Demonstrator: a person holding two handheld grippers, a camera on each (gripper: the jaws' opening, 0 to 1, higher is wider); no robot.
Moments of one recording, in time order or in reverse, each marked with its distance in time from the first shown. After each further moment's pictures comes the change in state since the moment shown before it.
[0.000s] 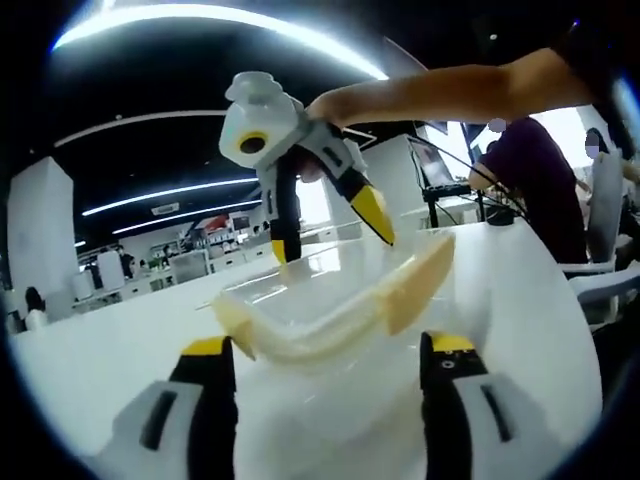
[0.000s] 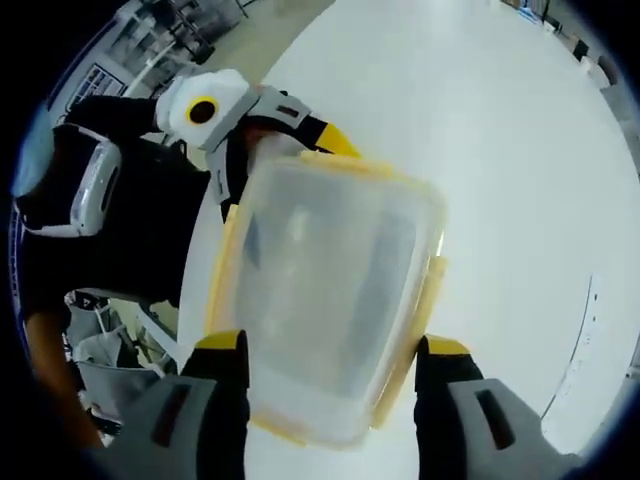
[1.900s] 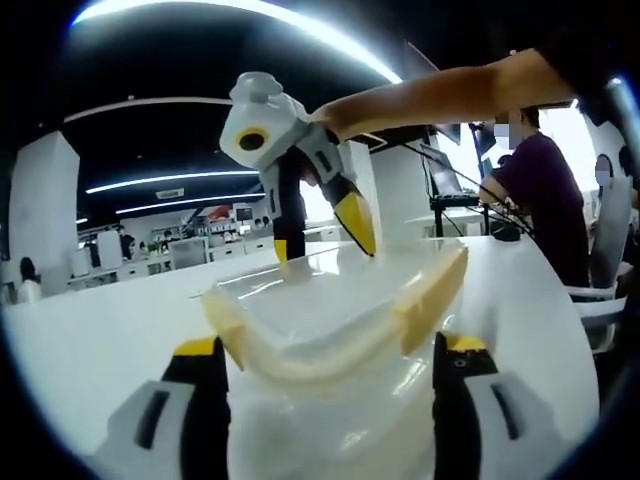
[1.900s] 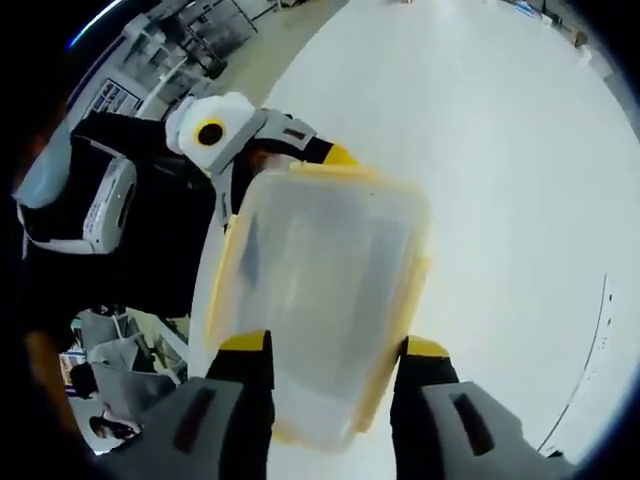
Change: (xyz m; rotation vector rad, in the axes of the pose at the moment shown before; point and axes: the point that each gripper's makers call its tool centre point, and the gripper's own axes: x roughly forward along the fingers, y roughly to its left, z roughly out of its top) left arm 0.015 -0.004 -0.002 -0.093 0.006 0.006; right arm -0.002 -0.010 0.000 0.030 -0.045 0.093
